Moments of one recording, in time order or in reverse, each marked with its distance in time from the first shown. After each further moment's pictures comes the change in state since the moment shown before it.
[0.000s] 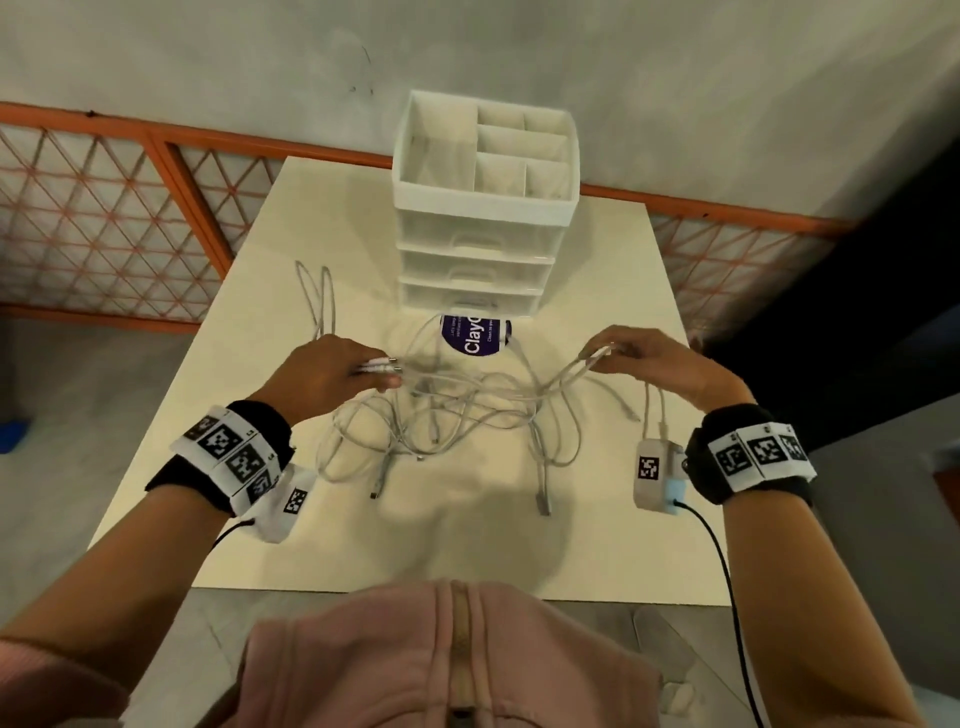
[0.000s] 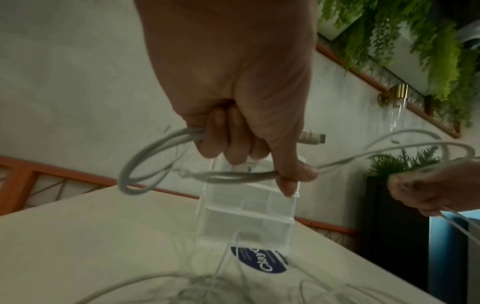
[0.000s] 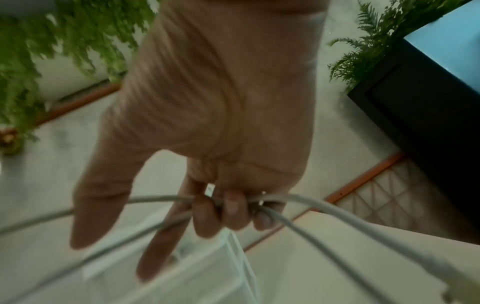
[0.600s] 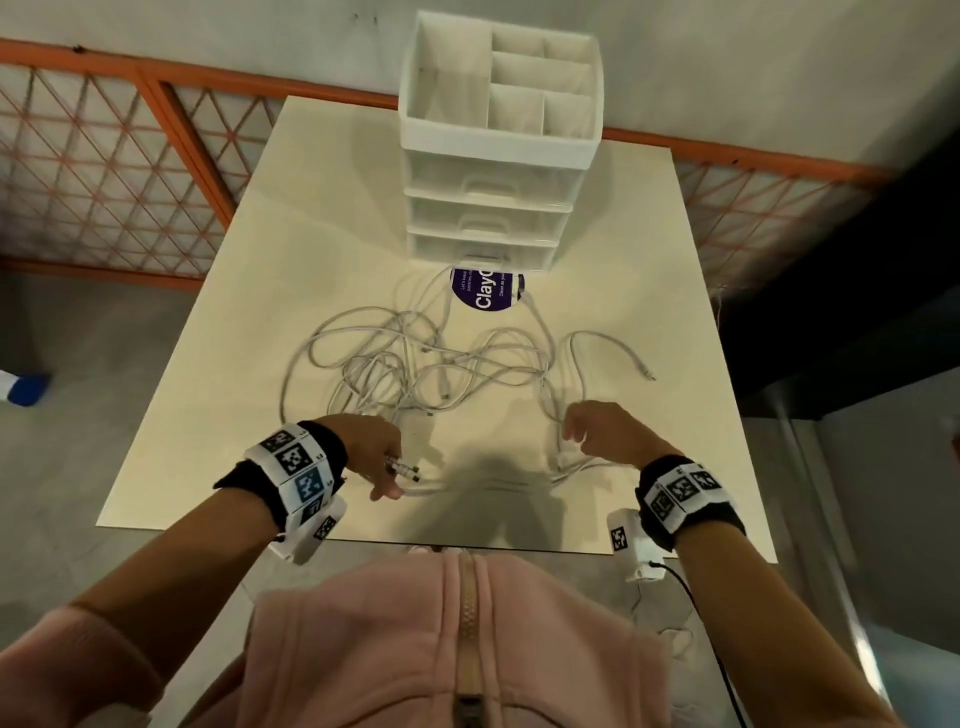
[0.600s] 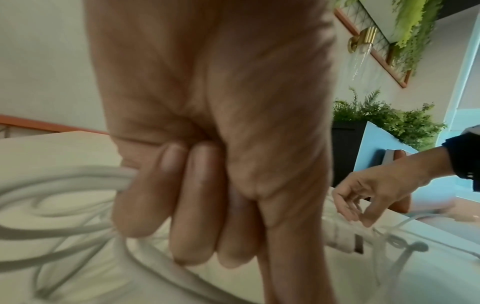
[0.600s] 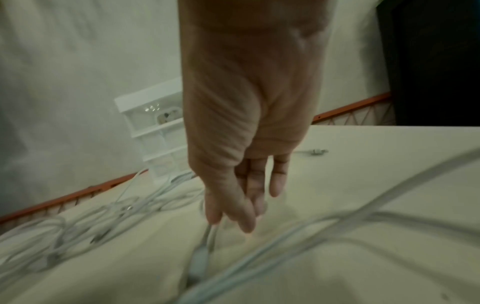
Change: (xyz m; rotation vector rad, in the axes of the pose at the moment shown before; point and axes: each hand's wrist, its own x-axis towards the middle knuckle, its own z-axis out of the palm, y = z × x) left_hand -0.036 -0.004 0.081 0.228 -0.944 -0.110; right_hand -0.015 0.091 0.115 -0.358 -0.190 0.164
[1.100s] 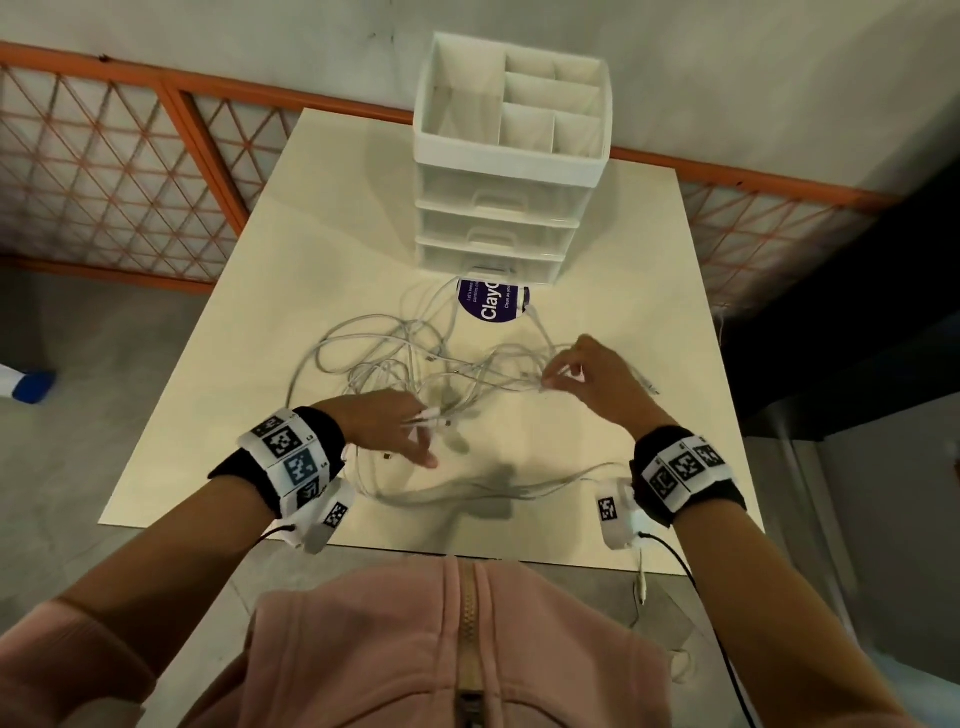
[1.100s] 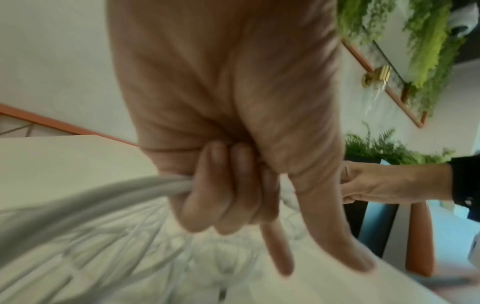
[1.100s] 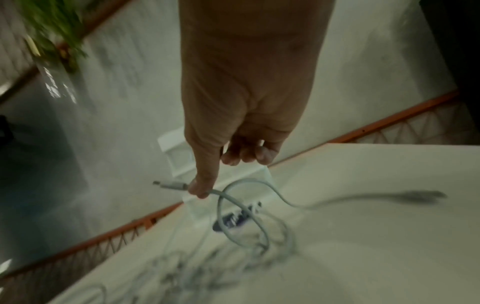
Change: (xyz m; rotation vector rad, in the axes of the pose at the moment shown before) left_hand -0.015 0.014 -0.026 -0.242 0.312 0.154; right_hand 0.021 -0.048 -0.044 0.111 0.411 -0.200
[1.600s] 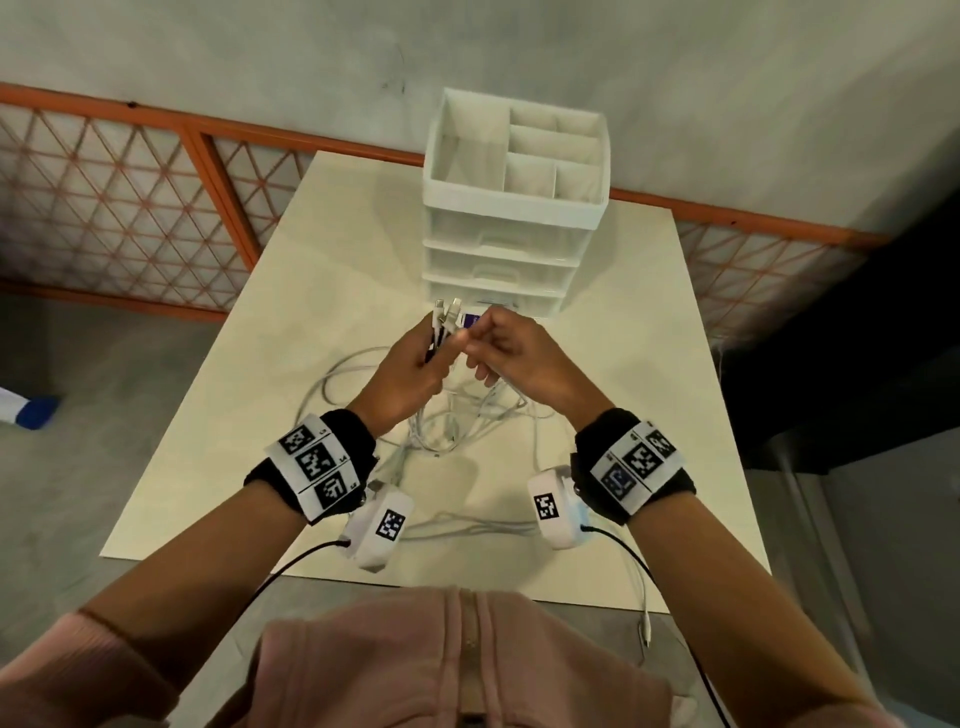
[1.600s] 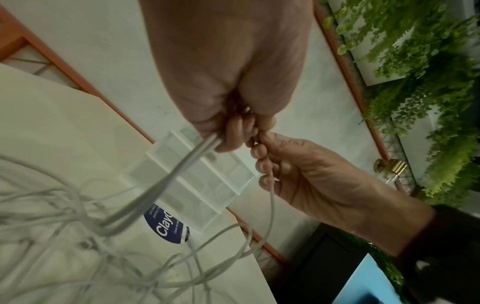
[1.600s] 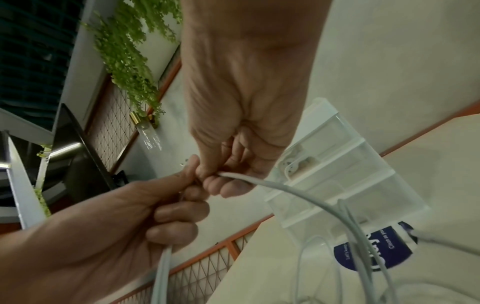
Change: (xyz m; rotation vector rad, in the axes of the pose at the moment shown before) left_hand 0.000 0.051 -0.035 -0.671 0.776 0.340; right_hand 0.036 -0.122 0.000 0.530 -0.124 -0.117
